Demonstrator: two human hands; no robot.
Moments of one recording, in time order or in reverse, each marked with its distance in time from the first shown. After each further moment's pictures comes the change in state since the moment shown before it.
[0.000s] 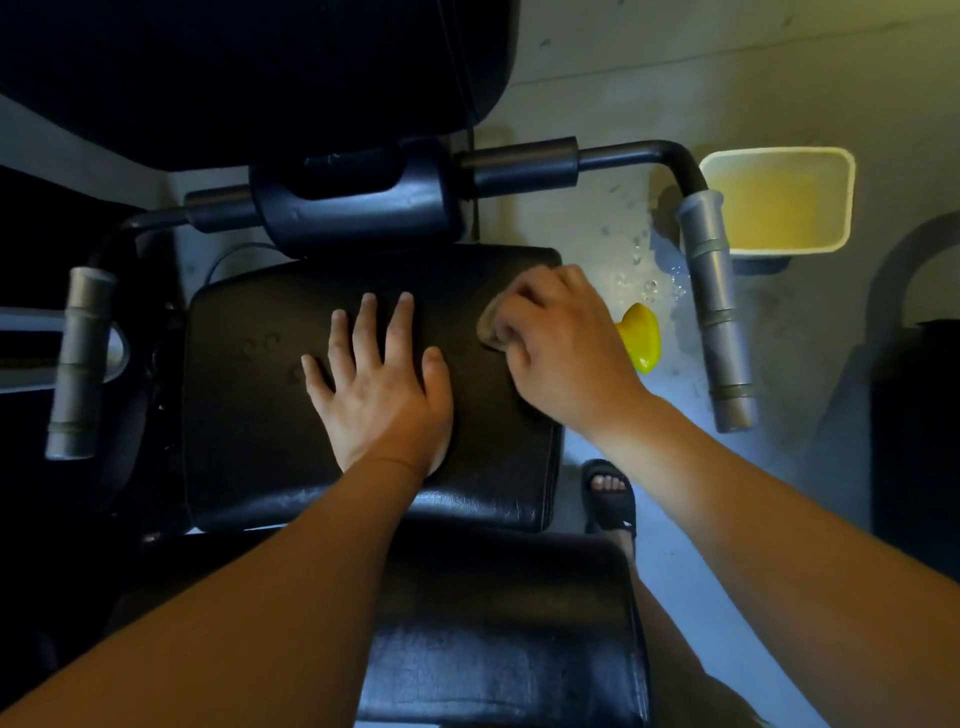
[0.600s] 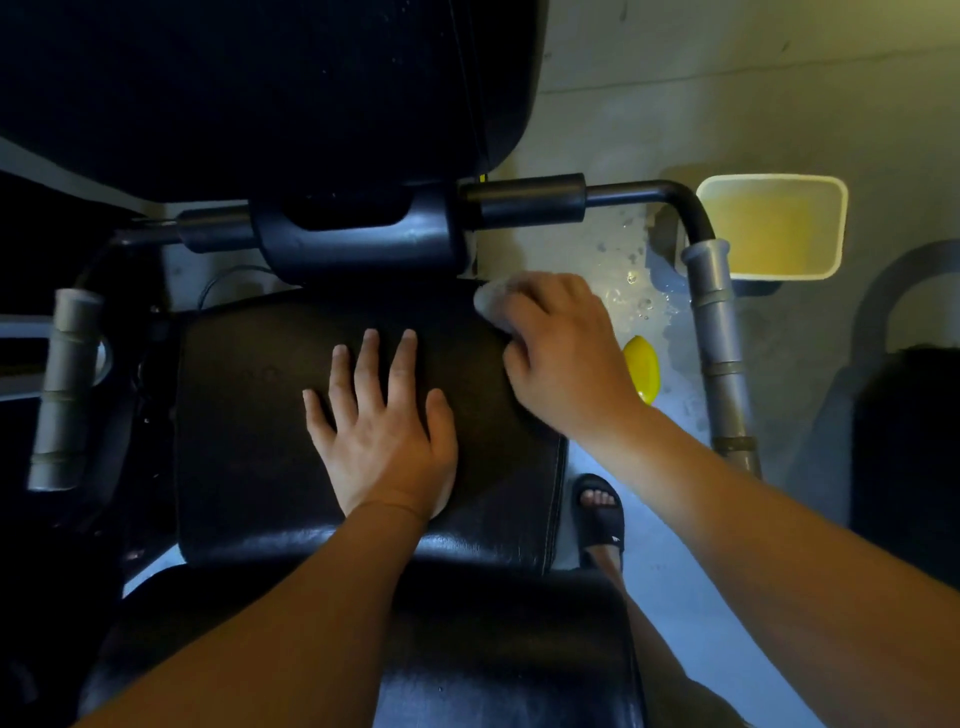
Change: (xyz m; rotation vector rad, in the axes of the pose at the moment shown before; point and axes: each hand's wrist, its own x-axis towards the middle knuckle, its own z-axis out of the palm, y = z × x) left_hand 0.002 0.000 0.004 0.000 0.026 -0.005; right_hand 0.036 0.009 -0.004 -0.008 -0.006 0.063
